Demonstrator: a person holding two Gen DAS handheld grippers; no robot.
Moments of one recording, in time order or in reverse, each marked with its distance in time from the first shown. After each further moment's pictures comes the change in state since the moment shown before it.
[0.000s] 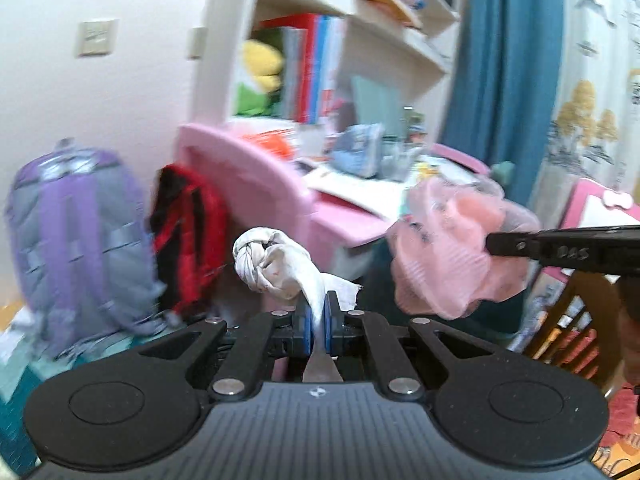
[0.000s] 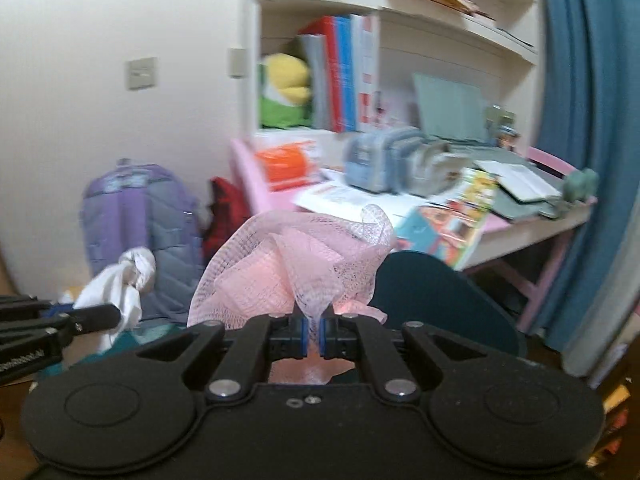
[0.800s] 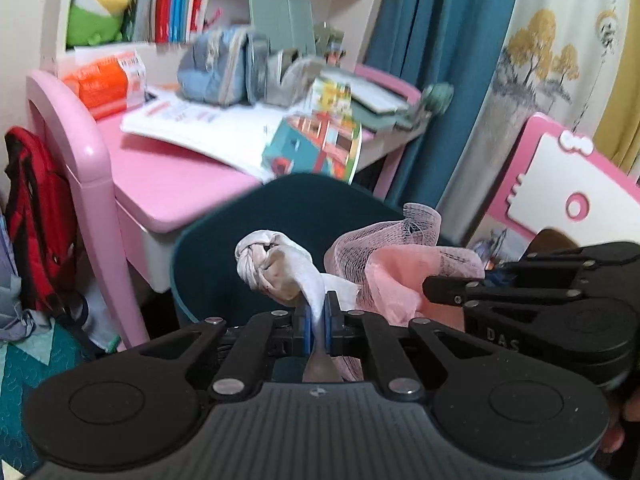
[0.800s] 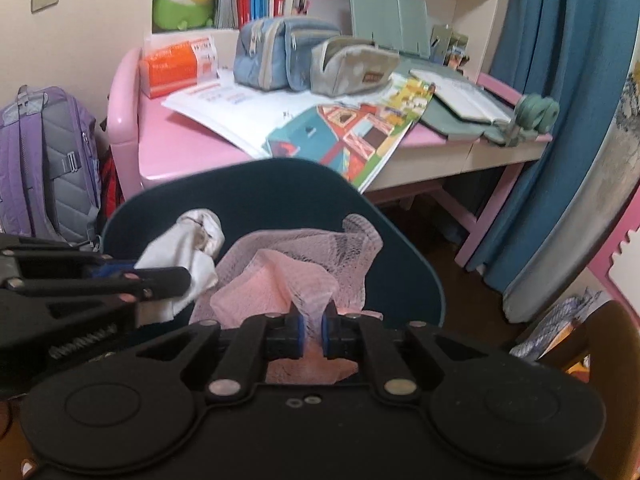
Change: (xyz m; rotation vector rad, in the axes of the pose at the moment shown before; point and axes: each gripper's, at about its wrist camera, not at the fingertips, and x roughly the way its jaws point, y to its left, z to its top) left arm 0.188 -0.107 0.018 0.056 0.248 -0.202; right arm 0.087 -0.074 -0.025 -0.017 0.264 -0.154
